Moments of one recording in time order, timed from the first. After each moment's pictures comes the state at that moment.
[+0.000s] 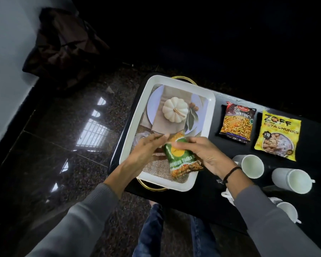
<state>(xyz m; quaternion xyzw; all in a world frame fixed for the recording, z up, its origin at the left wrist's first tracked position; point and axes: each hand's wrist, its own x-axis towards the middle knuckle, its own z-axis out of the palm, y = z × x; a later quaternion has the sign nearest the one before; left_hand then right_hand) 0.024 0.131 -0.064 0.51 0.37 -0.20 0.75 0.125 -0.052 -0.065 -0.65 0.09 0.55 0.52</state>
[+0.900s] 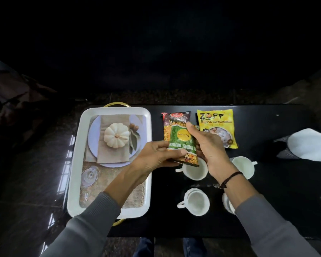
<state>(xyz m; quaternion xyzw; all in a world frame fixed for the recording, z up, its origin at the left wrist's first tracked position) 0.143 -0.027 -0.039 0.56 0.24 -0.30 0.74 0.189 -0.199 -0.037 -0.66 0.29 0.27 0.64</state>
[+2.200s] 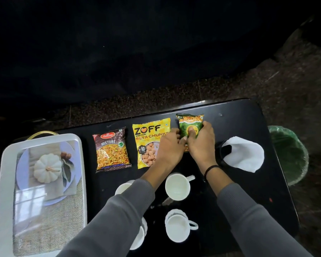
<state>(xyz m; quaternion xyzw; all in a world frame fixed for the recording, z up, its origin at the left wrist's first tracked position) 0.268 -0.278 -0.080 0.84 0.16 -0.25 0.46 0.272 -0.373 -0.085 -0.87 0.27 0.13 0.39</state>
